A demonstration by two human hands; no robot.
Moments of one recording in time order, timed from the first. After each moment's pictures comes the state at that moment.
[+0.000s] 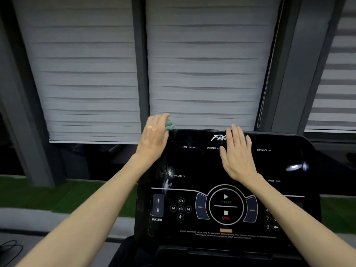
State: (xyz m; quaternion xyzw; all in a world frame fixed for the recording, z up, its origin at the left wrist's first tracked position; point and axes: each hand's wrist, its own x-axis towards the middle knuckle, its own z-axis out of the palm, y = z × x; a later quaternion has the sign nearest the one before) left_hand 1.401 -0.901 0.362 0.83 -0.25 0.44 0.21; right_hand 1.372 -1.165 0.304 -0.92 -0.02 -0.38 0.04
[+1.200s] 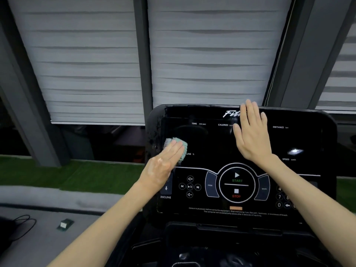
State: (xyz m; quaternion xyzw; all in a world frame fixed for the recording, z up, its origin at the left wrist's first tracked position) left_hand 1.380 -0.878 0.224 0.83 -0.37 0.40 0.11; right_hand 1.385 -1.174 0.291 -0.90 -0.05 -0.43 0.01
